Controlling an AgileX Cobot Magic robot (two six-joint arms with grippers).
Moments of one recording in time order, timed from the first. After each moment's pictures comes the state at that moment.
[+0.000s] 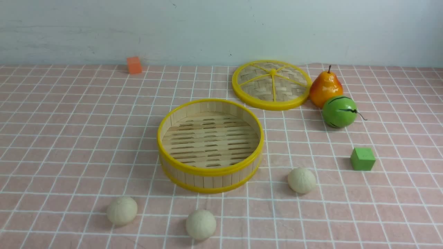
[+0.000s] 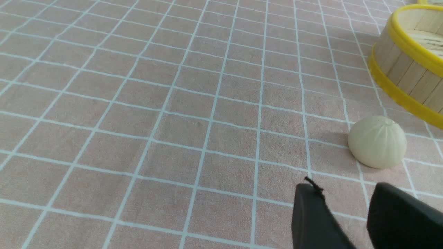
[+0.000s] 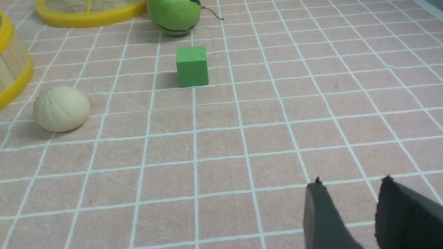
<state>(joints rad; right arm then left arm) -0.06 -0.01 0.02 -0.11 0.39 0.23 0.00 -0.01 0.03 0.06 0.36 -0.25</state>
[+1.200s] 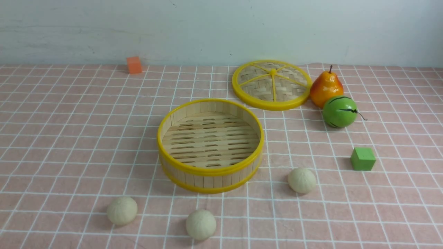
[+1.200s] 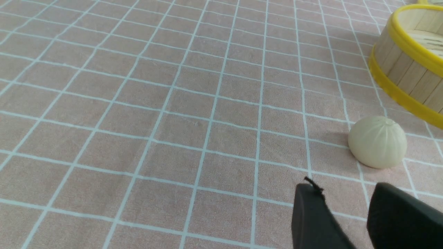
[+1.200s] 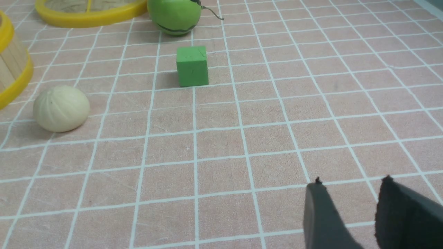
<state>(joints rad) -0.06 -0.01 0.02 -0.11 0.39 0.23 0.00 -0.01 0.03 0.06 0.36 -0.25</state>
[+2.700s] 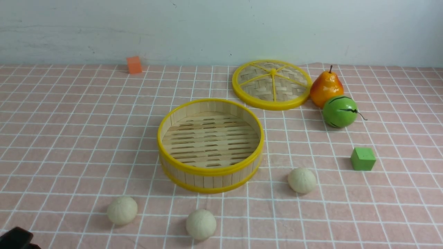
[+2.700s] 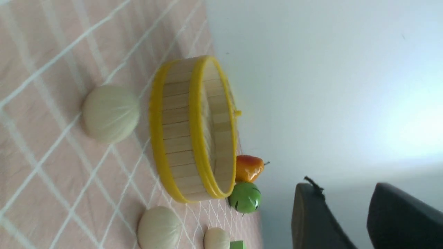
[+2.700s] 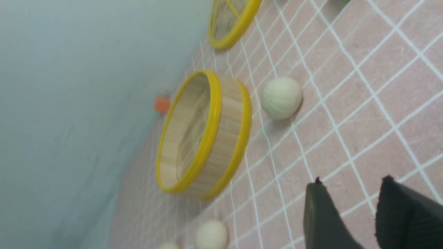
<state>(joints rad) -0.06 -0.01 -0.02 0.84 0.53 0.21 0.00 -0.01 -0.12 -0.78 0.35 -0.50</state>
